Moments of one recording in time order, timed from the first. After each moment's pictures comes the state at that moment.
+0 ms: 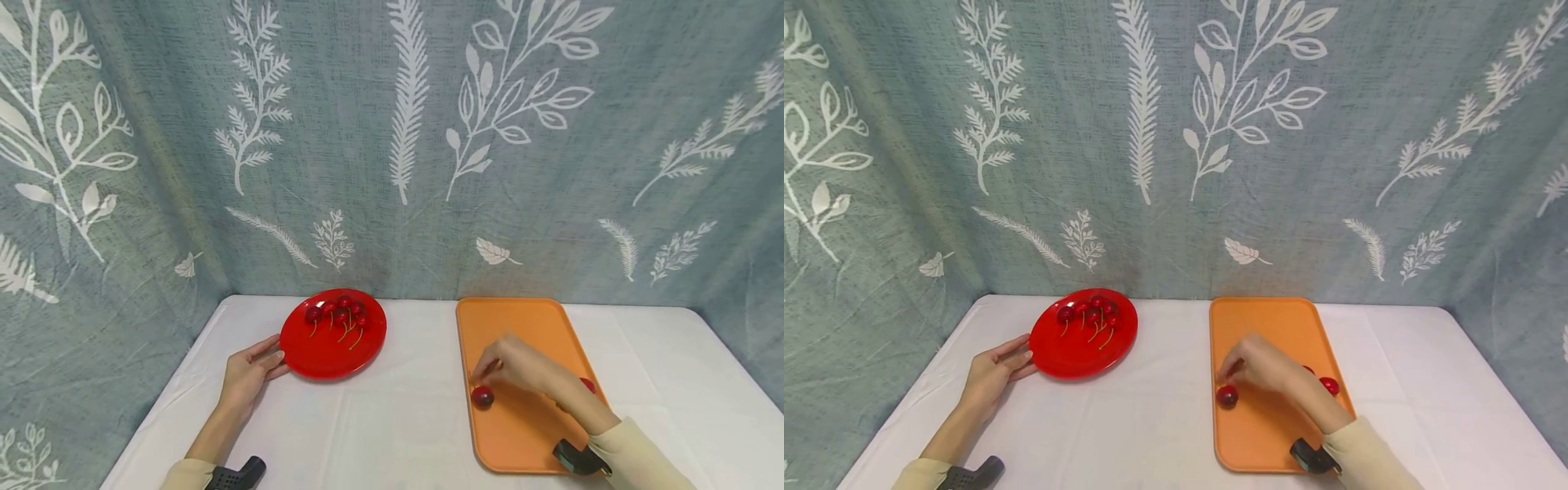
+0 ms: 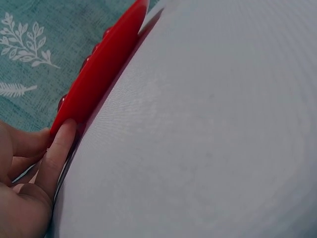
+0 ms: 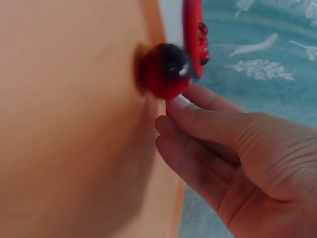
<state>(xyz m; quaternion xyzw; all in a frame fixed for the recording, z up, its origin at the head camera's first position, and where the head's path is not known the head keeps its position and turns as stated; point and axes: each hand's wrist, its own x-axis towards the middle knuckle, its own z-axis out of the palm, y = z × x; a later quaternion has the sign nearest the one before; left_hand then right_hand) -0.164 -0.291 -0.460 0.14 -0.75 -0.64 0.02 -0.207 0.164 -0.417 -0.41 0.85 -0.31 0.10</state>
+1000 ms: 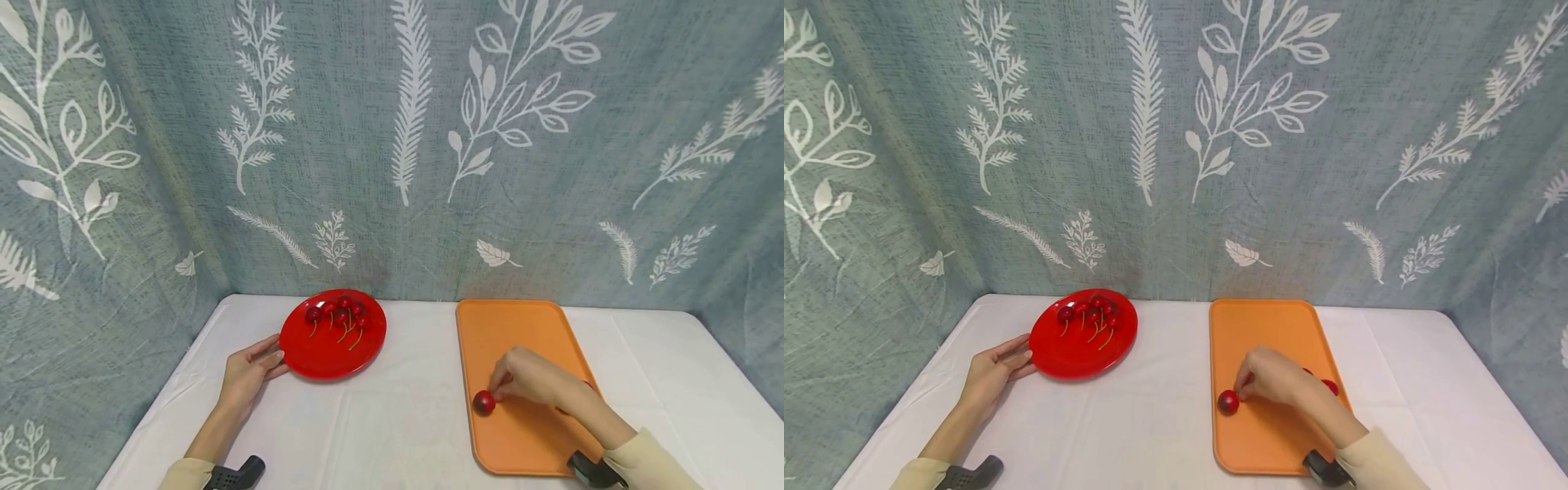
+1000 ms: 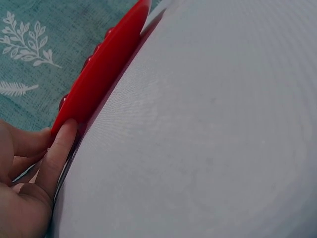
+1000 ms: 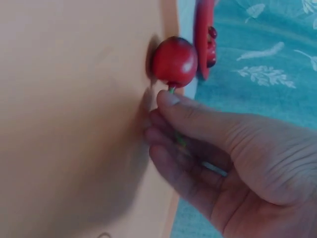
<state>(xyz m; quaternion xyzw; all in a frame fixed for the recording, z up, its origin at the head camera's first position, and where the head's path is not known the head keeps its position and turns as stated) -0.165 -0.292 -0.462 0.14 -0.76 -0.63 0.02 -0.195 0.177 -0.415 -0.38 0.88 -0.26 0.12</state>
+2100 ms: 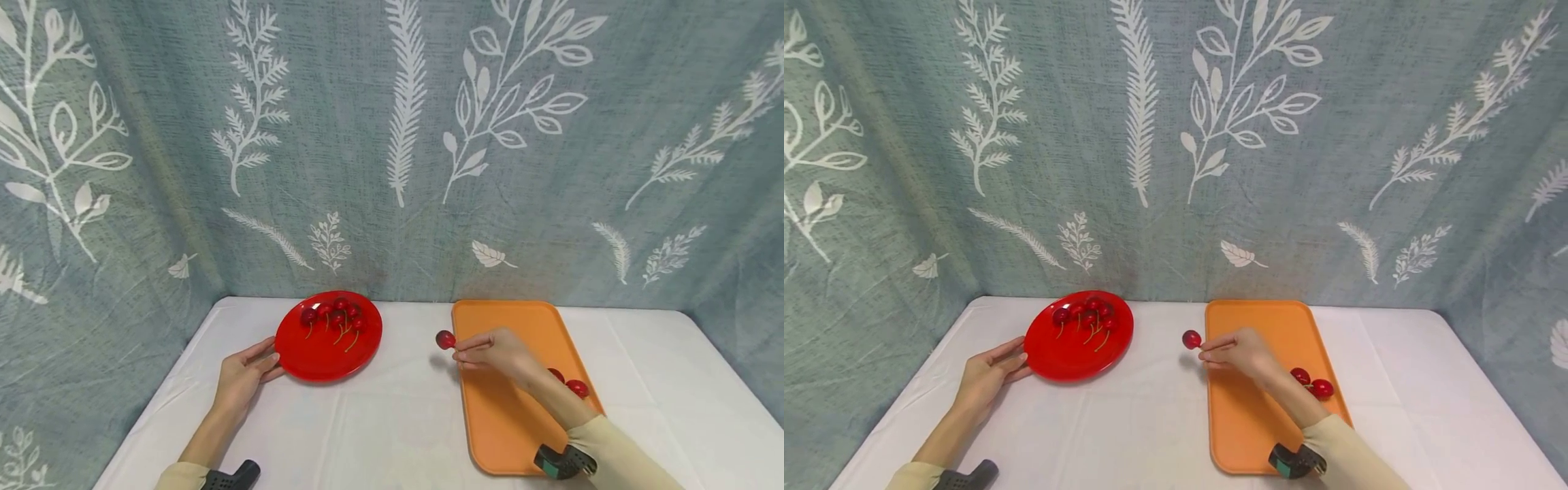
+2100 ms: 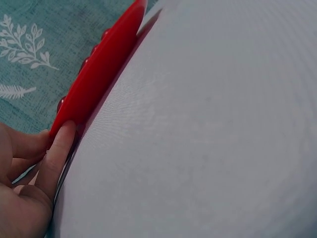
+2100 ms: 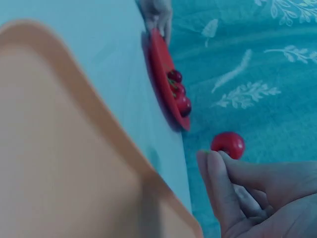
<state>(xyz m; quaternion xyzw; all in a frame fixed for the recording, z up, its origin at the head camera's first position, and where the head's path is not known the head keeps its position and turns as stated) -0.168 -0.292 -0.463 0.15 -0.75 -0.64 0.01 -0.202 0.137 -0.412 -0.08 0.76 -0.61 0.20</state>
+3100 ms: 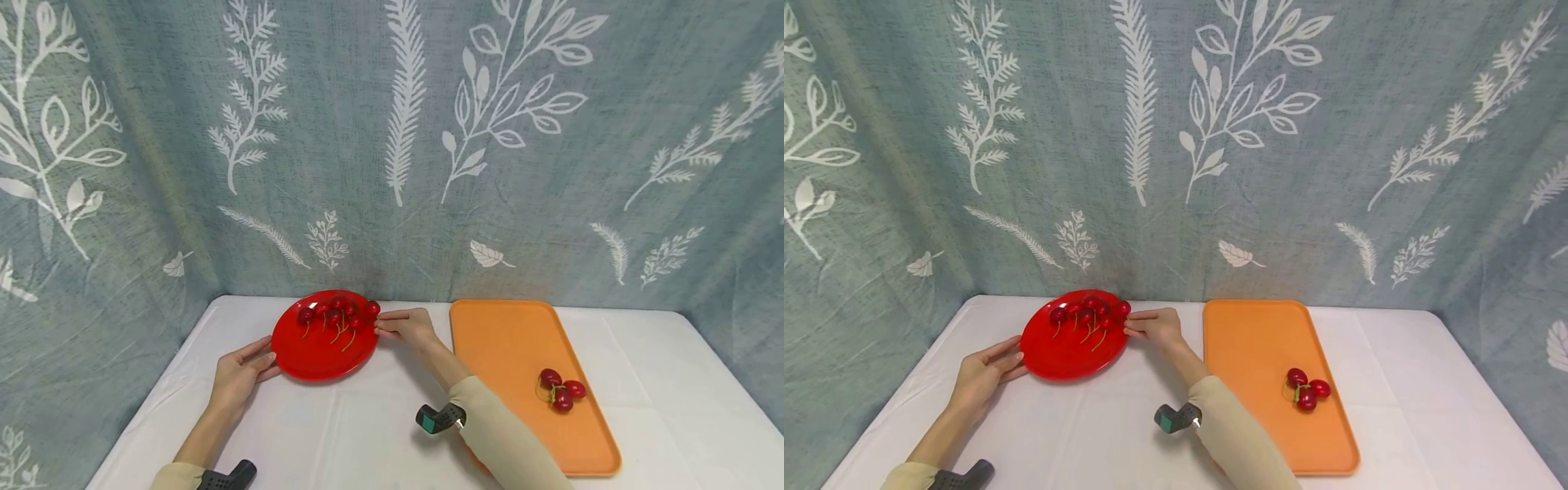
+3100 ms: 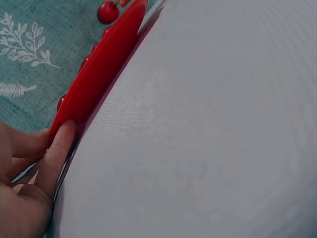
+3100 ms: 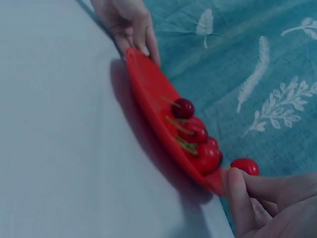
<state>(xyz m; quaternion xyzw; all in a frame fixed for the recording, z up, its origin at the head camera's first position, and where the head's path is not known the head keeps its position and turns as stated) -0.166 -0.292 -0.461 0.13 -0.75 -0.65 0.01 -0.255 -0.003 -0.435 0.01 0.66 -0.74 0.14</state>
